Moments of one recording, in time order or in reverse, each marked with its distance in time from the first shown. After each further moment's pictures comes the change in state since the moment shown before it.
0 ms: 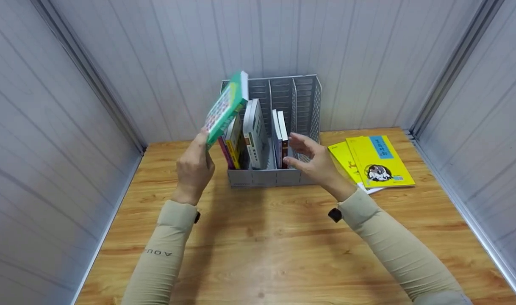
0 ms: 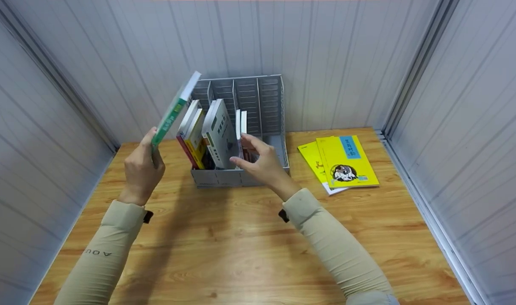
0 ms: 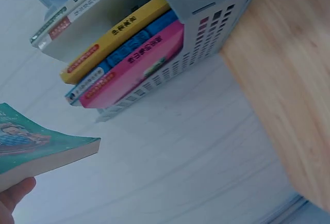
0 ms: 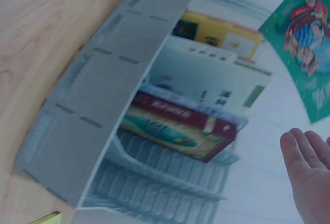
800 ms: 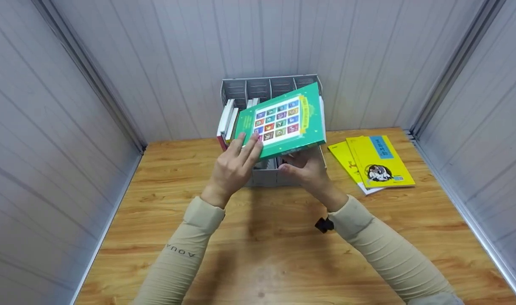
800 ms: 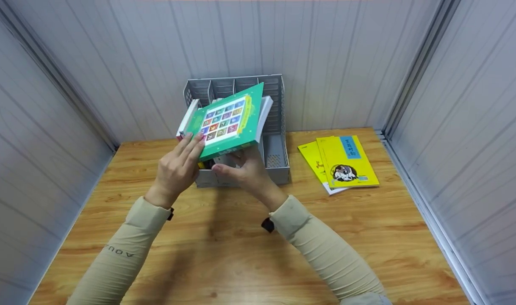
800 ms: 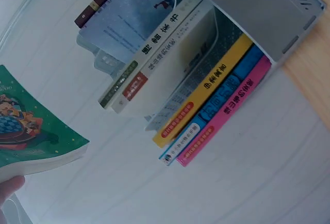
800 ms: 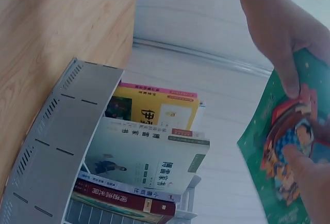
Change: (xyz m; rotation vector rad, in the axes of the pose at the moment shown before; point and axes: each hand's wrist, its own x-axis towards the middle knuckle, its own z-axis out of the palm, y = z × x) left_hand 0.028 0.070 0.017 0.156 -0.017 0.469; right_hand -0.018 -0.042 0.031 0.482 -0.007 -0.117
